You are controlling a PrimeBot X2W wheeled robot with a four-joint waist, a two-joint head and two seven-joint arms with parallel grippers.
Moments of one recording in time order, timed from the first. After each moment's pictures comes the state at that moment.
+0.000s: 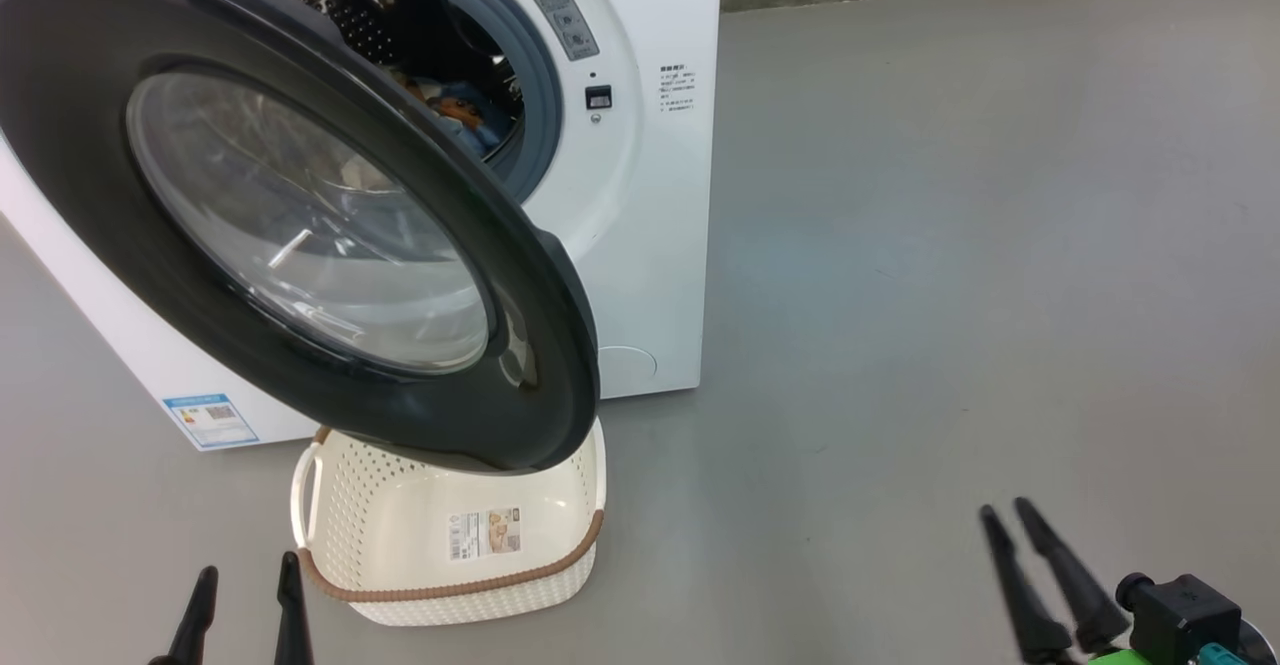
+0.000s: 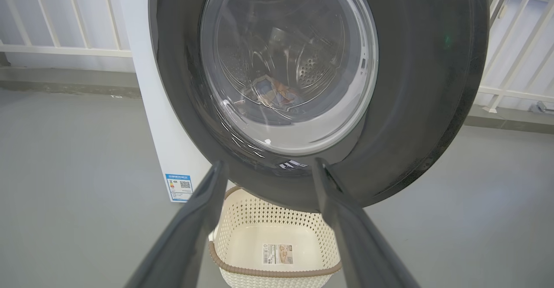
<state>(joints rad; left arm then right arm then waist) 0.12 0.18 -0.13 0.08 -0.41 0.09 -0.23 0.14 -0.10 0.00 -0.03 0.19 0.13 -0.14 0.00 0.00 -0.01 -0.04</state>
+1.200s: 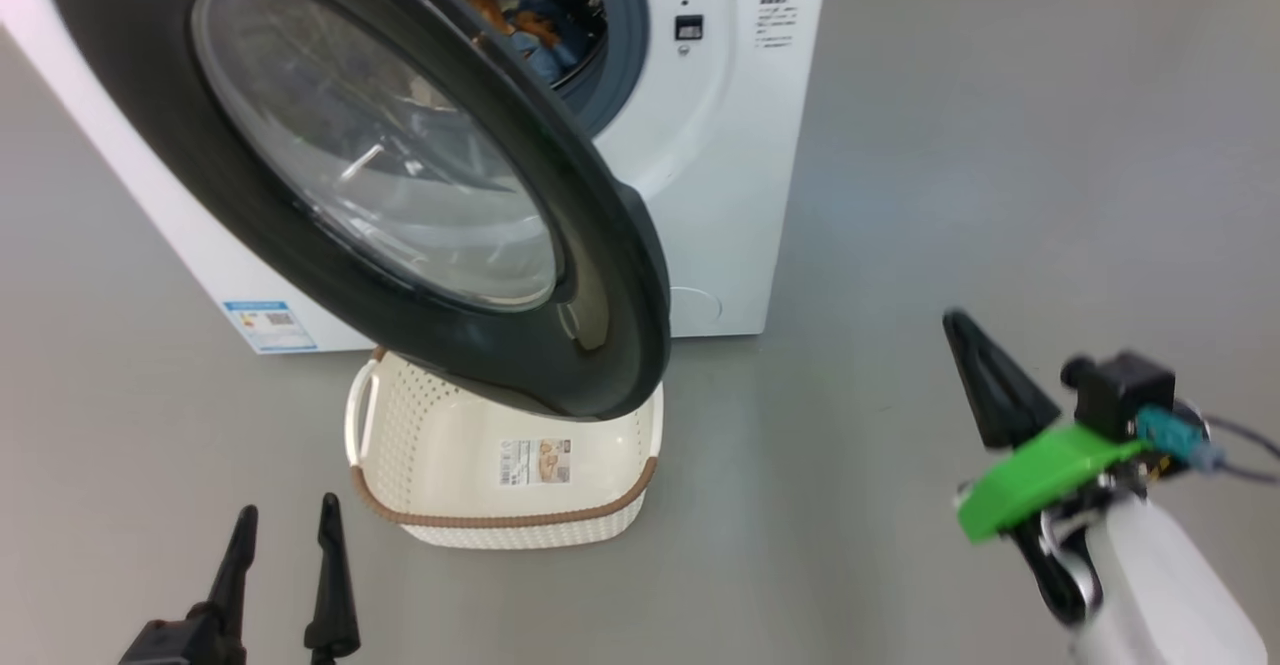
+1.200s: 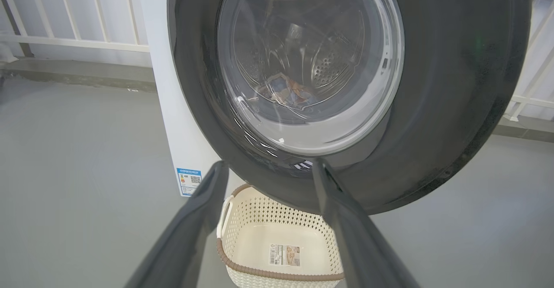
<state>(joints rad) 0.04 0.14 -0.18 0.09 -0.39 0.10 -0.25 -0.35 -0.19 0.13 0.38 0.29 0.13 -0.20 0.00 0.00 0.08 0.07</state>
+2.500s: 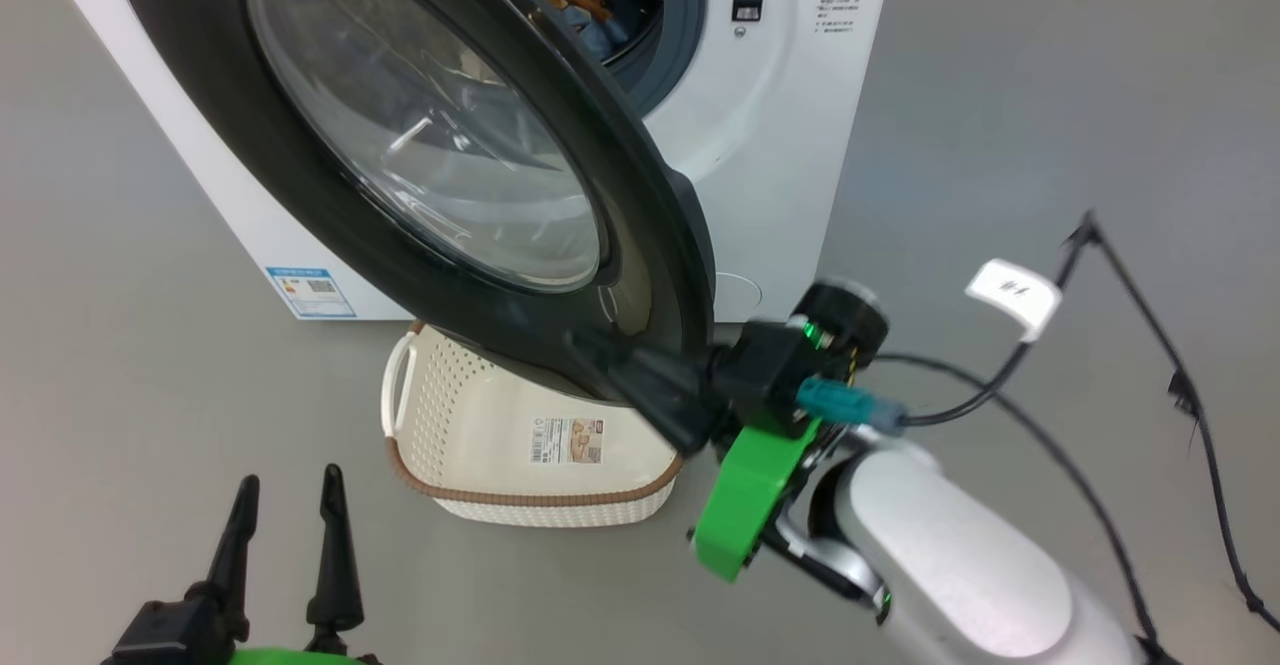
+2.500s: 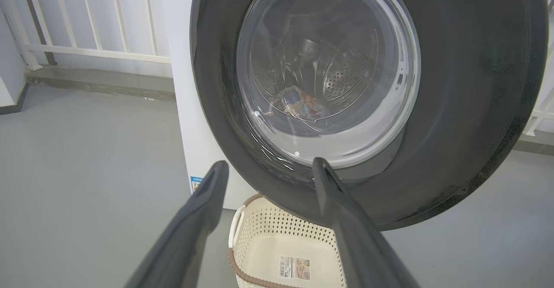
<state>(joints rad) 0.01 0.09 -0.12 0.07 -0.33 0.05 -0.25 -0.62 -0.16 0.71 0.14 0.39 0.13 -0.01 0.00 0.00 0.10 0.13</state>
